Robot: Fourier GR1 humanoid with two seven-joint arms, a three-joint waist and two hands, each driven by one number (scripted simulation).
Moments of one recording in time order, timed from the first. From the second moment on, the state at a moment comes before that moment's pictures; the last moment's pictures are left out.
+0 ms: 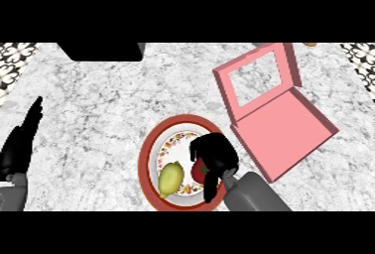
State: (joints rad) left arm -0.11 0.37 0.16 -1.33 -0.22 0.10 0.06; right arm -0.37 -0.01 0.56 -1.23 0.92 0.17 0.33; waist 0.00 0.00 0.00
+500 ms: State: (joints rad) left arm -0.07 0.36 0.19 -1.34 -0.22 0.12 0.06; right arm -0.22 -0.30 0.38 -1.37 0.94 0.01 0.23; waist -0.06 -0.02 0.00
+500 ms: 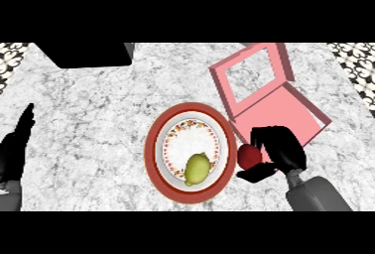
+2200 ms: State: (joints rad) left arm -0.10 0.34 0.17 -1.37 -0.26 0.09 0.08; right arm -0.28 -0.67 -0.17 -1.66 0.30 0.14 0.12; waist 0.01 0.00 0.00
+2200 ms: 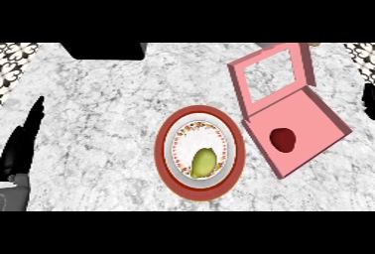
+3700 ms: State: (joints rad) left arm -0.13 0.33 0.20 -1.34 -0.27 0.07 0.07; right arm -0.86 -0.31 -0.15 -0.68 0.47 -0.16 -0.08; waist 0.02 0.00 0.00
